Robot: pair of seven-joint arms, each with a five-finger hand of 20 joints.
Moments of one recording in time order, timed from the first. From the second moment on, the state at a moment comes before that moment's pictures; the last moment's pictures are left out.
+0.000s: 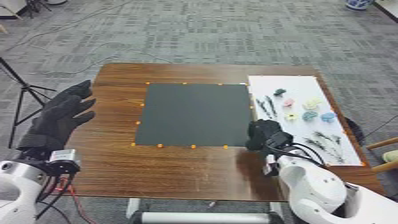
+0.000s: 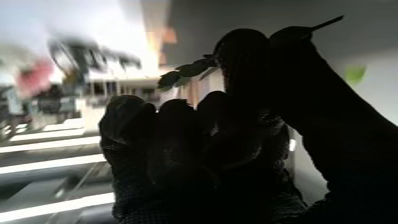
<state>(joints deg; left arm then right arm) 130.8 -55.4 -113.5 -129.9 50.8 1.7 -3.5 -81.5 -33.0 41.7 -116.9 -126.7 9.9 32.5</state>
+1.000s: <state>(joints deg) 119.2 -46.2 -109.5 -126.4 49.5 0.4 -4.1 -40.8 -61.6 5.2 -97.1 -120.2 13.6 21.8</state>
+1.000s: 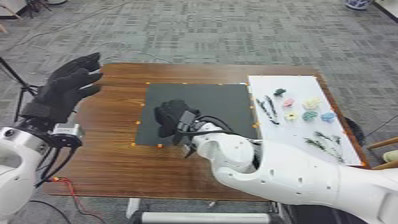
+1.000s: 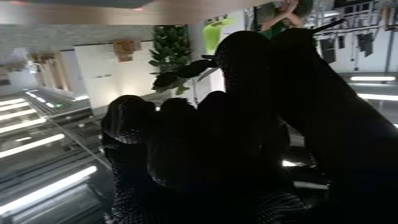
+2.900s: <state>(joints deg) 110.5 -47.3 -101.9 -124.1 49.9 -2.5 -3.3 -46.4 -73.6 9.0 -82.2 -127.6 4.2 27.0</state>
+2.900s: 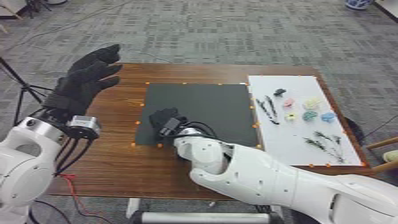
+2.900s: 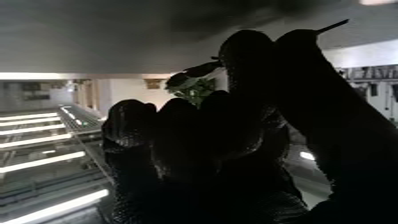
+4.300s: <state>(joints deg) 117.6 -49.8 -108.2 -126.6 49.9 -1.6 -2.9 -54.7 -59.1 23.3 -103.5 -118.7 8.9 29.2</state>
